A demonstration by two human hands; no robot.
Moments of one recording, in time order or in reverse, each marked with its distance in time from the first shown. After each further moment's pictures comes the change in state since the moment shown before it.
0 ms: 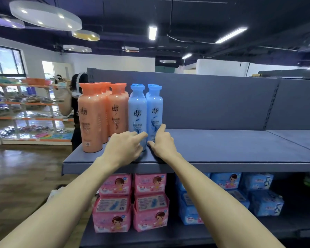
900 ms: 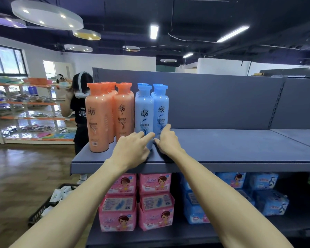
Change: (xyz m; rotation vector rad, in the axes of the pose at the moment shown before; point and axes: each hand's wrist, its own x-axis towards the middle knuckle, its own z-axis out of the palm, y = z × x) left_hand -0.007 0.005 -0.004 -0.049 -0.061 -0.008; right_hand 0.013 -0.001 0.006 -0.015 -0.026 0.062
